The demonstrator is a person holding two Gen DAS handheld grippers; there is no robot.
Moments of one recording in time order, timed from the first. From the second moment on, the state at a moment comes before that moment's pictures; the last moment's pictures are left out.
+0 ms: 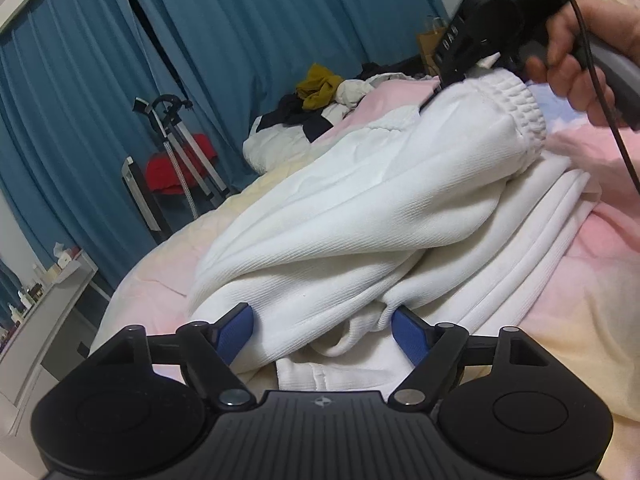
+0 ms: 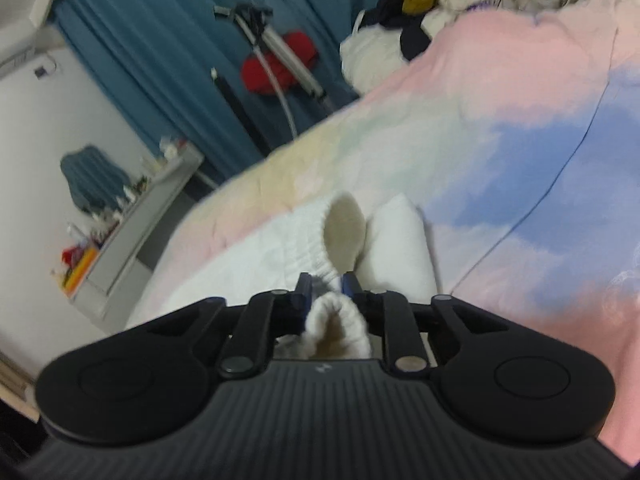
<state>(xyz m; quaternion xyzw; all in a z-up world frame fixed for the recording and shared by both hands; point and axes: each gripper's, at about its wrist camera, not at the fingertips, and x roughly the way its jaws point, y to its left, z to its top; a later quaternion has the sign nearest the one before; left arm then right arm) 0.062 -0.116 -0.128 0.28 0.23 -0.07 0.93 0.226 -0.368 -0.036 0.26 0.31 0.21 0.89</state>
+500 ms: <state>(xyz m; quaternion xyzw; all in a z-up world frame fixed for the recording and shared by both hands) 0.052 -0.123 -0.111 0.26 0.19 -0.11 0.94 0.216 -0.412 -0.044 0.28 0.30 0.13 0.90</state>
